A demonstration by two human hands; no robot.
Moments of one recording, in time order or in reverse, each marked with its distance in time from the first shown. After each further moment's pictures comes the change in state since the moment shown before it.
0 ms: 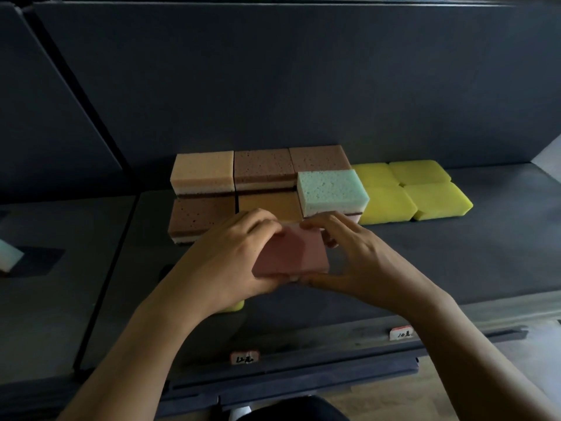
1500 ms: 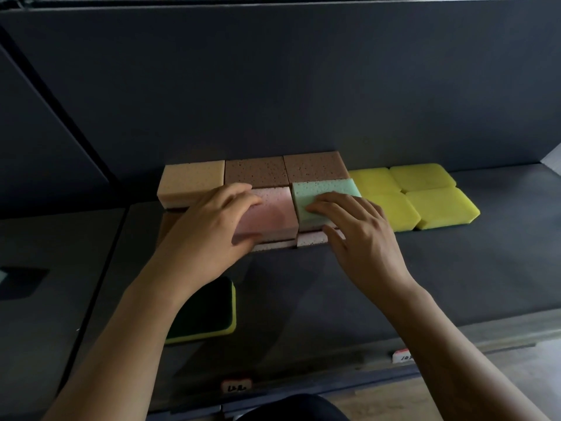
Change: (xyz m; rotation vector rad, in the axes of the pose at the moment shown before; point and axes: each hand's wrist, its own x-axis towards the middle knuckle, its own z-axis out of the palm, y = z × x) left_hand 0.039 -0.025 -0.011 0.071 0.101 -0.187; right_hand 0.031 0.039 0.012 -0.349 0.414 0.020
